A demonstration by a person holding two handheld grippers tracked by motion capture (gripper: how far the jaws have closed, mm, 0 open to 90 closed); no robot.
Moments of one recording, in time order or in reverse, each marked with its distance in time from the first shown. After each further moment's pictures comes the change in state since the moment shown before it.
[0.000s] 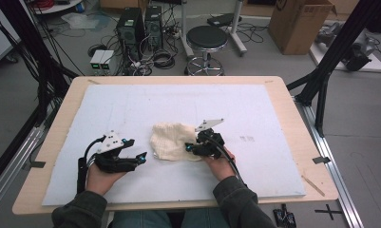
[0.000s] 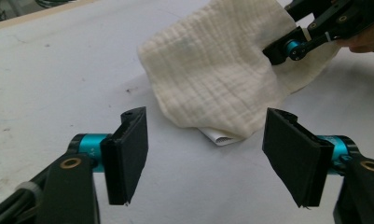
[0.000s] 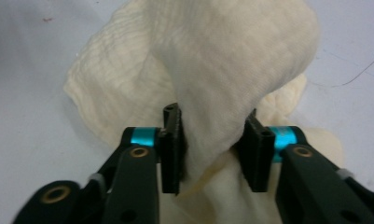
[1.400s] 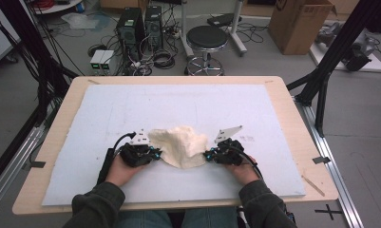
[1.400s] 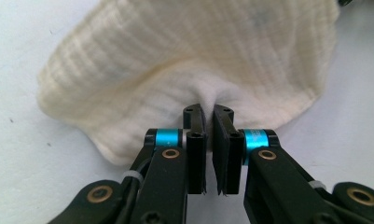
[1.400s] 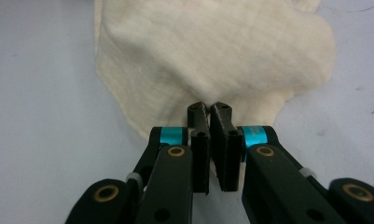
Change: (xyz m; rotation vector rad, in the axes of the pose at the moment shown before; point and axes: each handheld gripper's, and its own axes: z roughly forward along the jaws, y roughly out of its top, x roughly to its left) left arm -0.005 0.006 0.061 0.181 -0.143 0.082; right arm -0.030 -0.047 -0.034 0.065 0.149 -0.114
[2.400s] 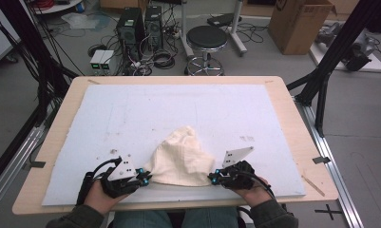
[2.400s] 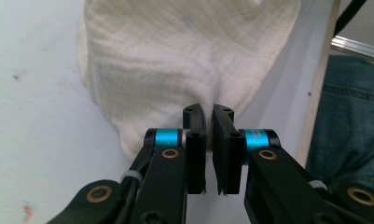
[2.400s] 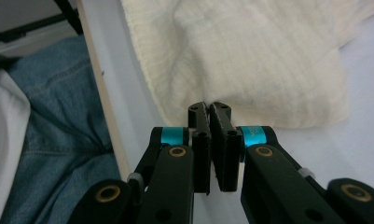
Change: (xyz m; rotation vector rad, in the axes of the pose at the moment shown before) left arm -0.063 -0.032 -0.063 -0.004 -0.040 0.154; right arm 0.066 -0.024 -0.041 0.011 0.077 -0.049
